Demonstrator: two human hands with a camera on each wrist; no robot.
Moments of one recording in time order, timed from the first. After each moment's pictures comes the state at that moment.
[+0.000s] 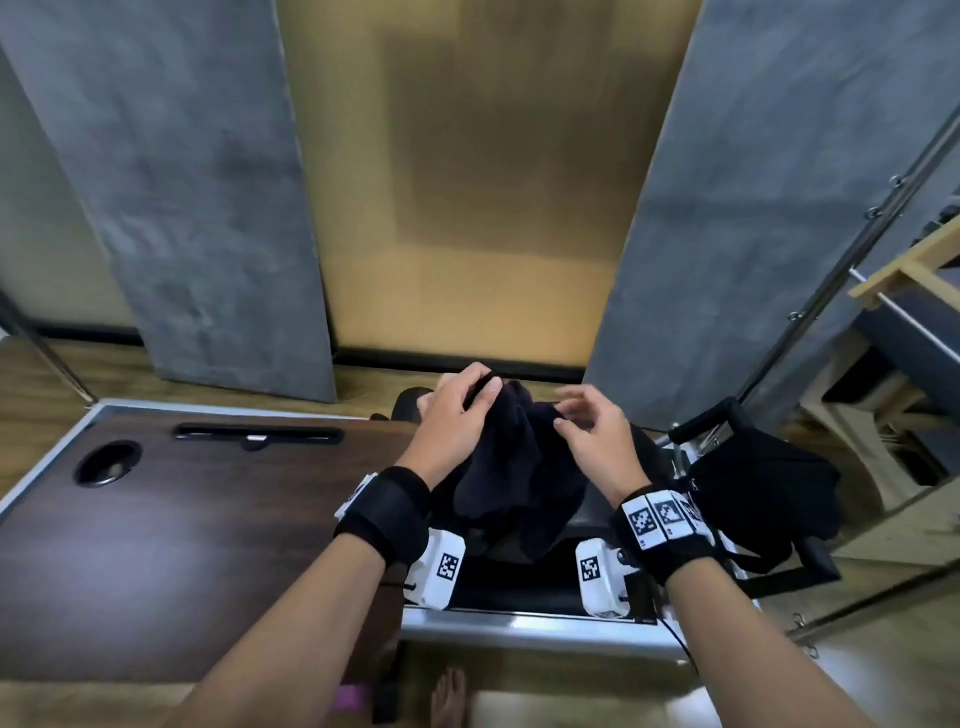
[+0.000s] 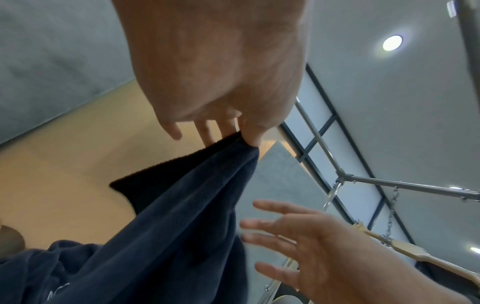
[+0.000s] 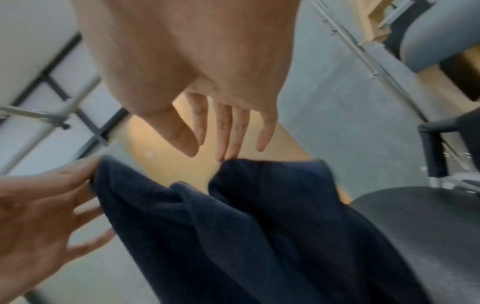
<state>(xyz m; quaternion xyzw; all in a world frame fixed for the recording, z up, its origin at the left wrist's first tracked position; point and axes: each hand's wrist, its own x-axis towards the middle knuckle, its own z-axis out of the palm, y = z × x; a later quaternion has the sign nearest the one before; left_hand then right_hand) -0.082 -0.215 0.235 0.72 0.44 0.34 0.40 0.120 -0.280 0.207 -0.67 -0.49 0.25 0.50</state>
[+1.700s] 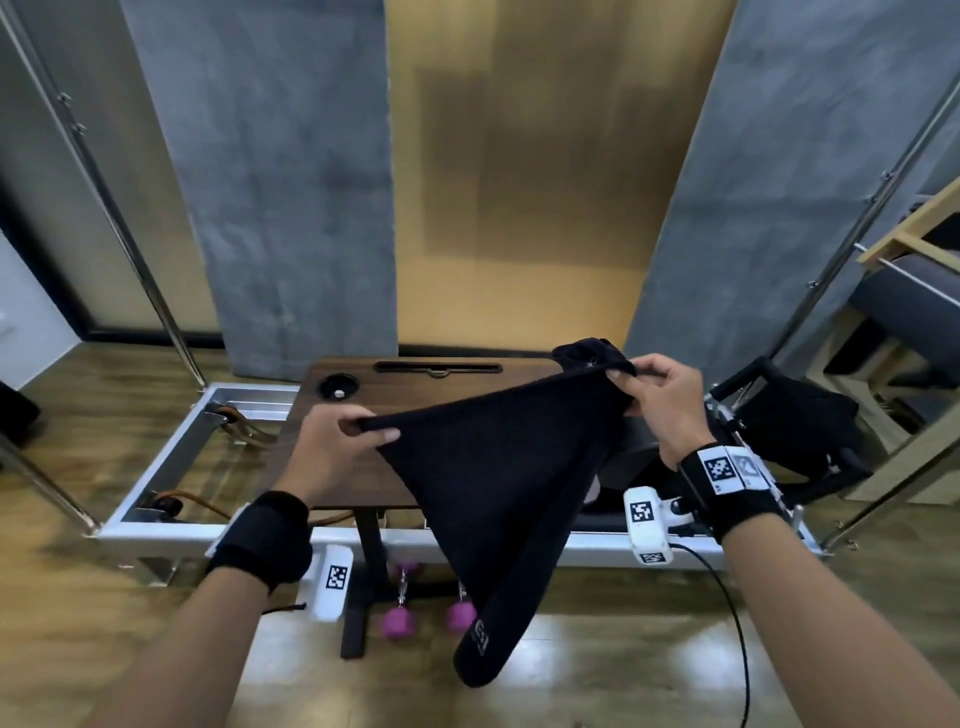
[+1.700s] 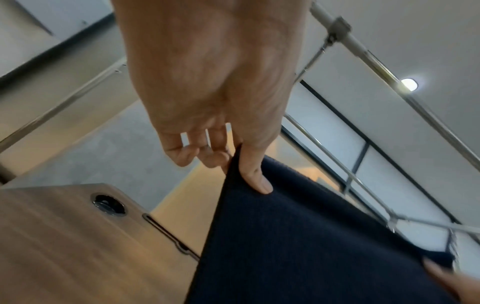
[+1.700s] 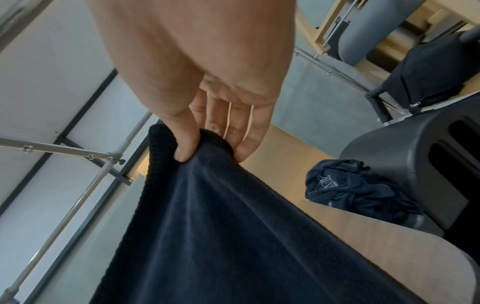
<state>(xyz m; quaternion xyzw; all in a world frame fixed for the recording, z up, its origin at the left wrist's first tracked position) -0.605 -0.301 0.197 0.74 0.44 0.37 0.36 -0.209 -0.421 0.258 -0.64 -0.36 0.25 0.63</state>
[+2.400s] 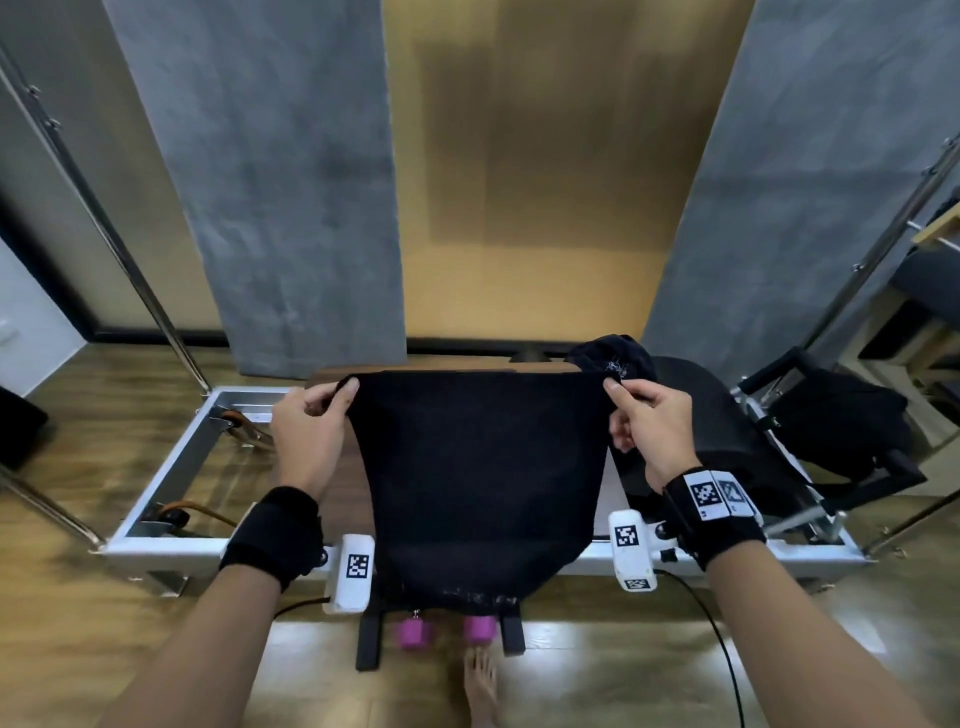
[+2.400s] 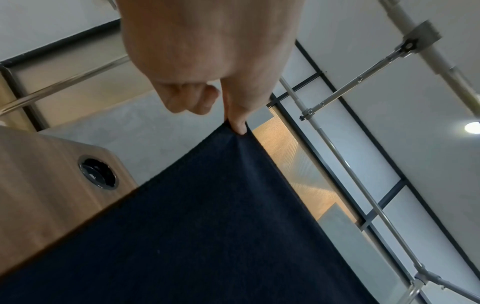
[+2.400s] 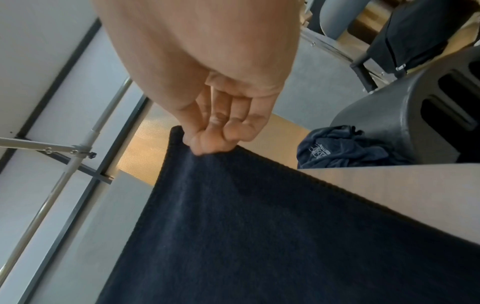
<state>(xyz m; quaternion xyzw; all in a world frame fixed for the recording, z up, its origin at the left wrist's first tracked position) -0.586 -0.218 0.183 0.53 0.51 0.57 0.36 -0.212 -0.348 0.204 -0.65 -0.32 0.29 0.62</state>
